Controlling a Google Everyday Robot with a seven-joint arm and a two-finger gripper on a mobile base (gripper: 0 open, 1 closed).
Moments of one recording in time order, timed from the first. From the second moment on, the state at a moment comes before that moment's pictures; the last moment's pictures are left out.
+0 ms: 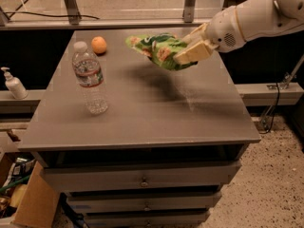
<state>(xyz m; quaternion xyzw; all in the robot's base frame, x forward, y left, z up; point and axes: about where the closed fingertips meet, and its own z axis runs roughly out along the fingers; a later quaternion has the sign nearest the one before) 0.624 -0.094 0.940 -0.56 0.69 0.22 0.41</state>
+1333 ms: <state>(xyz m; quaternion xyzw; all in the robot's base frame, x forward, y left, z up) 0.548 0.009 0.876 -0.65 0.62 0.26 0.36</state>
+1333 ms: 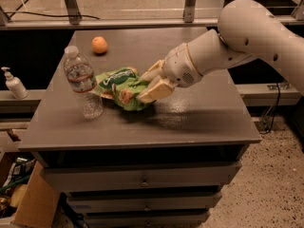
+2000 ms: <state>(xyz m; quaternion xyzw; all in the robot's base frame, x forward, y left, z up) 0.549 0.022 0.852 -0.65 0.63 0.26 0.34</state>
